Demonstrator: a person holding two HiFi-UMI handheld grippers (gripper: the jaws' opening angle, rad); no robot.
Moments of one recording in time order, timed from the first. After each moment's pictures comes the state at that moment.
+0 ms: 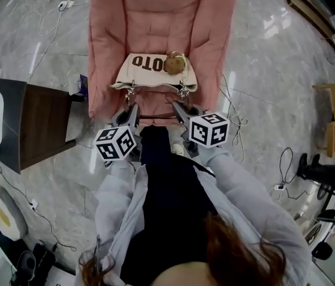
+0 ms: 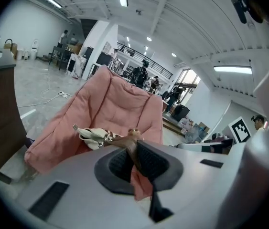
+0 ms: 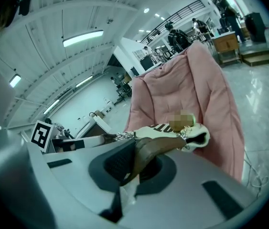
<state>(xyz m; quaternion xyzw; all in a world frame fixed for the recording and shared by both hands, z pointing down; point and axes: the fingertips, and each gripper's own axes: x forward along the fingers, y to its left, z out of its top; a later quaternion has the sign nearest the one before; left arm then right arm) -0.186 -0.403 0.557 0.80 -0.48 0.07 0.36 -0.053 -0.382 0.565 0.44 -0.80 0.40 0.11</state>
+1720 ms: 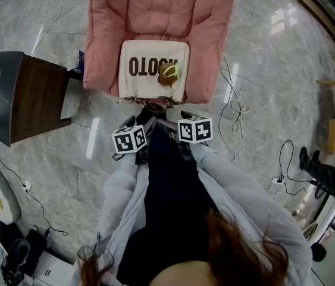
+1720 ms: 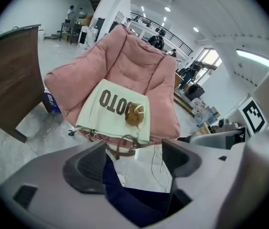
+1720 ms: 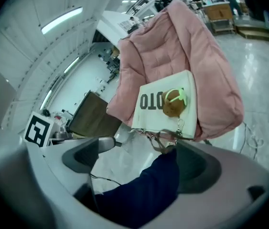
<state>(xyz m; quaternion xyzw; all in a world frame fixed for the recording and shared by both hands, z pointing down) -0.161 -0.237 0.707 0.72 -0.48 0.20 0.47 -0.064 -0.222 0.700 0.38 -0.73 0.52 0.22</state>
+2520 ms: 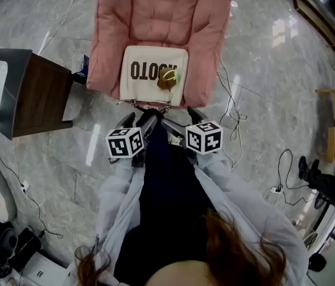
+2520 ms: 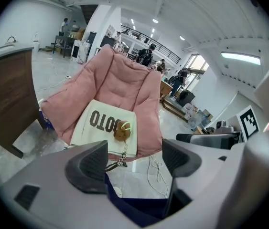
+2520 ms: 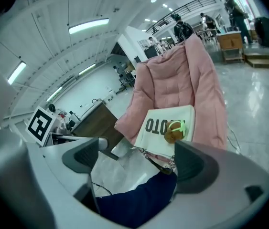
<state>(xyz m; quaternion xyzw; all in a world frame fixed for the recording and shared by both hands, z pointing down) -0.146 -0.248 0.621 0.76 -0.48 0.16 0.41 -0.035 -0.237 0.613 0.41 -0.80 0.40 0.17</state>
